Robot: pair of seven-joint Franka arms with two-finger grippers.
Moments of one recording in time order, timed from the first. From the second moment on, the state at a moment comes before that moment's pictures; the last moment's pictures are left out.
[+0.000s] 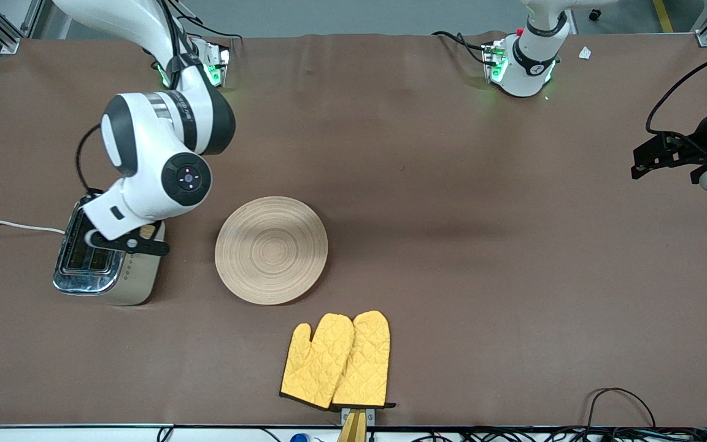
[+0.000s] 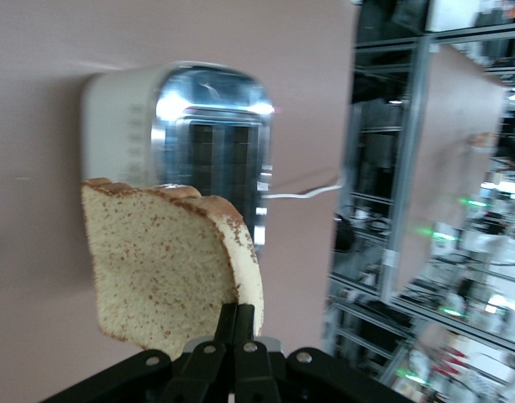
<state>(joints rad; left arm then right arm) 0.00 0.09 -0.08 -1.43 0.01 1.52 0.05 0.41 0.40 -0.01 -1.44 -0.71 1.31 0.44</state>
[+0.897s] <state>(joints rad) -0.01 0.09 -0.08 -1.42 0.01 1.52 0.05 0.35 0.45 -0.02 -1.46 -0.90 1.29 0.45</state>
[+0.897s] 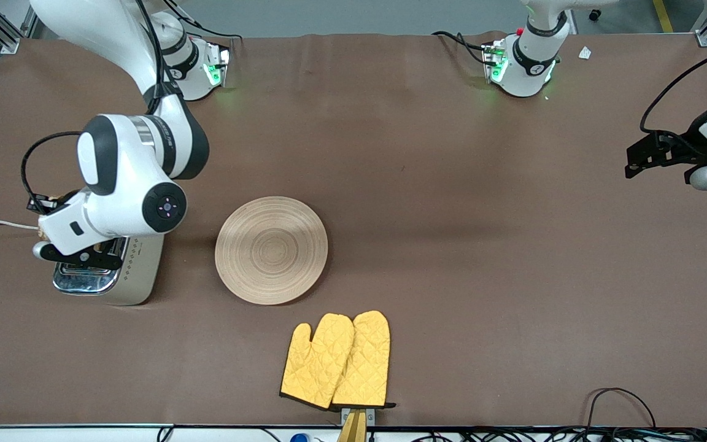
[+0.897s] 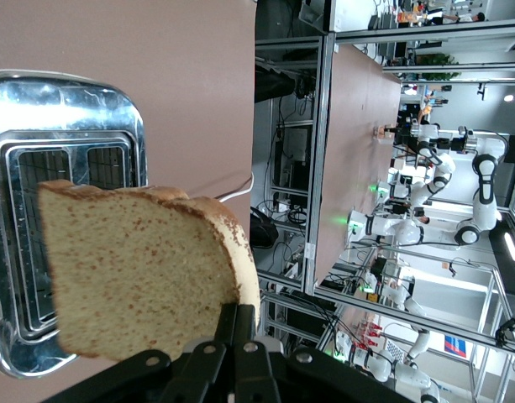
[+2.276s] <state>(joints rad) 0.00 0.09 -0.08 -1.42 0.01 1.52 0.05 0.32 0.52 -0.02 -1.49 -0.91 1.37 0.50</state>
